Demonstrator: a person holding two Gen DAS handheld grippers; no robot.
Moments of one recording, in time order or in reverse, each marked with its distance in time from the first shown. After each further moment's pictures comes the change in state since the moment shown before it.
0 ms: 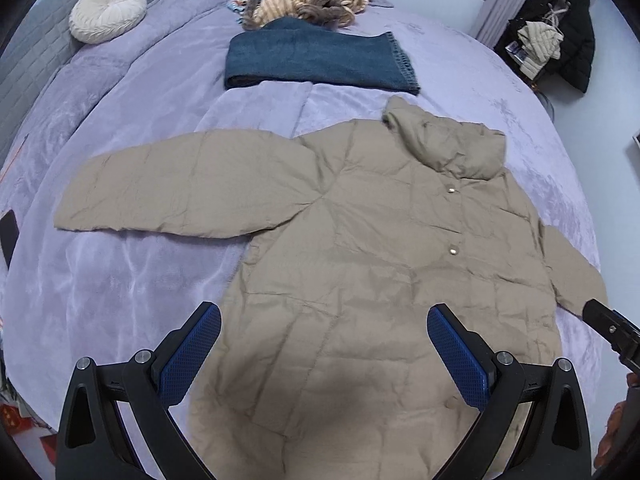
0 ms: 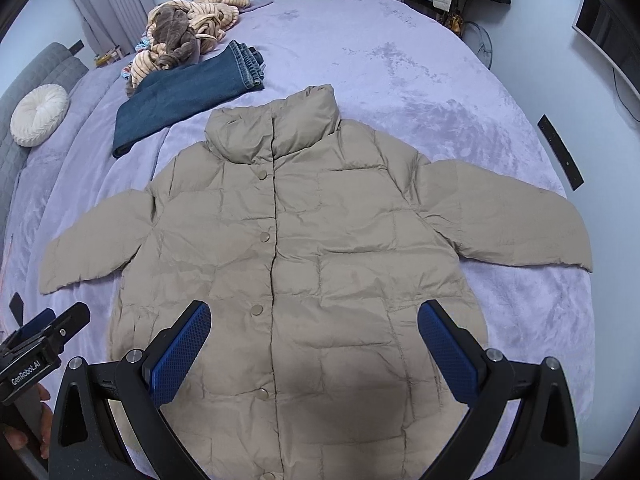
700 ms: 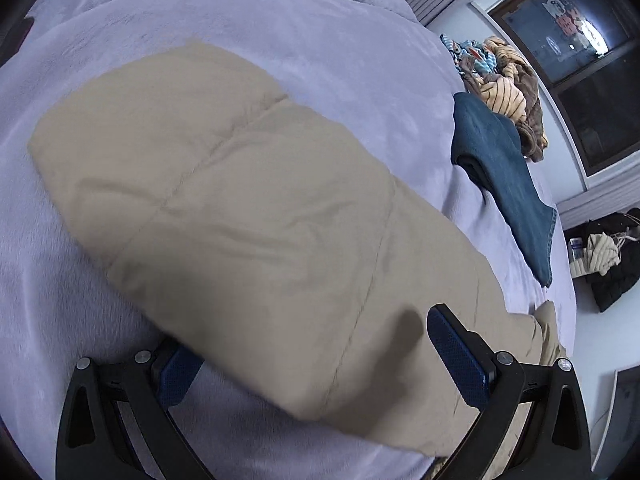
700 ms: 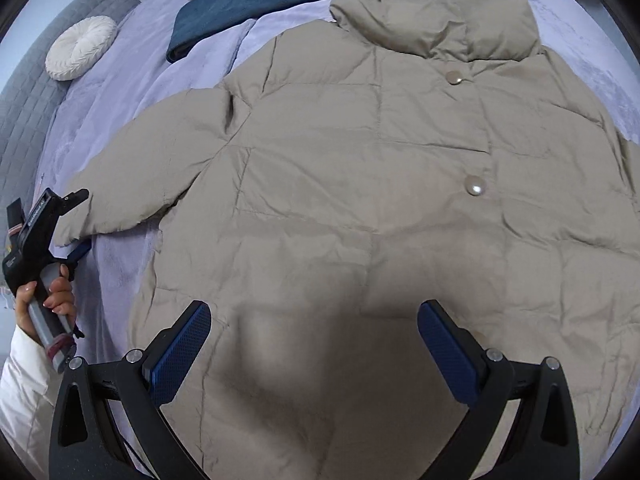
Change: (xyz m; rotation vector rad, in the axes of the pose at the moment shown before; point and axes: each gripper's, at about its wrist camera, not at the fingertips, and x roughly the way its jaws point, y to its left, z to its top) left arm 0.164 0.289 0.066 -0.610 -0.139 -0.137; right arm 0.160 0.134 -0.011 -0.118 0.214 0.245
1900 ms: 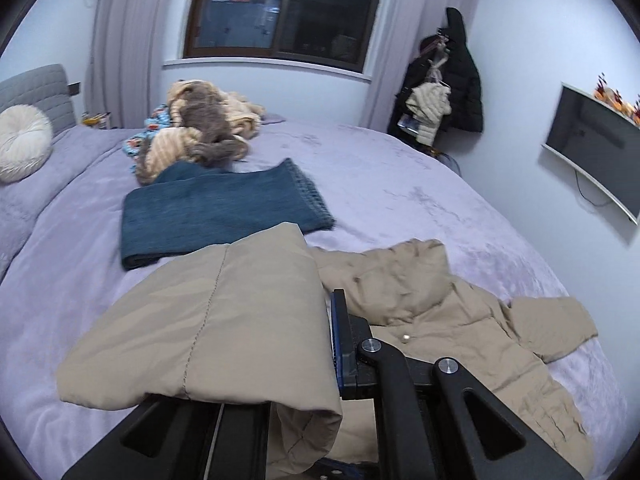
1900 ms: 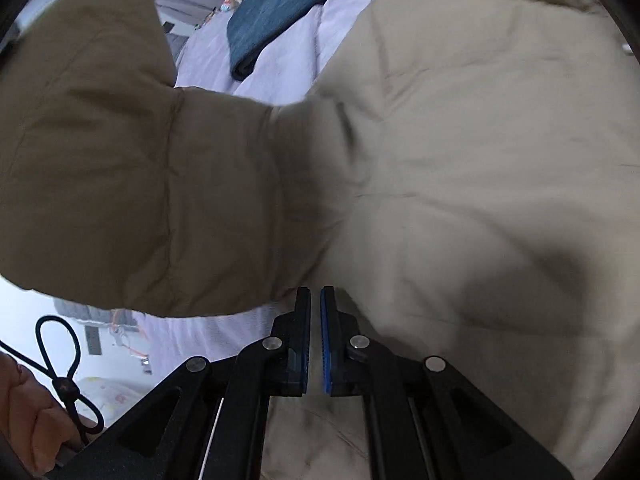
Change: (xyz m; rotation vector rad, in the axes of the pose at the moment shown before) left arm -0.087 -0.319 -0.143 0.928 -0.184 -0.339; right arm 0.042 0.012 0.049 0.154 -0.046 0.355
